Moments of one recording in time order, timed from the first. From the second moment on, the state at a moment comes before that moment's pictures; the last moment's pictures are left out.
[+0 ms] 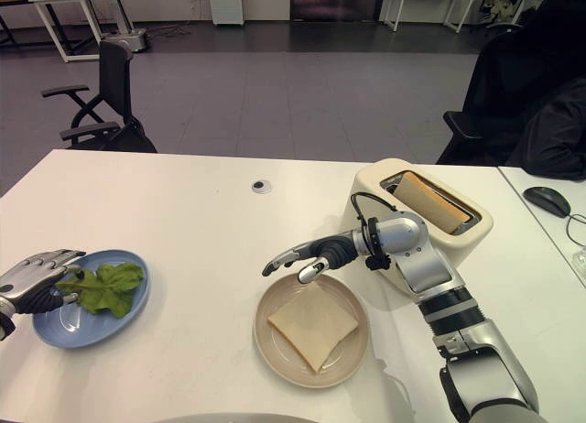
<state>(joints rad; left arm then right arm) 0.09 1.08 -0.02 0.53 0.77 -0.52 0.19 -0.50 -0.63 0.32 0.12 0.08 -0.31 1.27</state>
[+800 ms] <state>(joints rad) 0.11 1.09 -0.02 0.55 0.65 -0.62 0.27 -0.49 -0.63 0.32 0.12 0.08 -0.32 1.27</state>
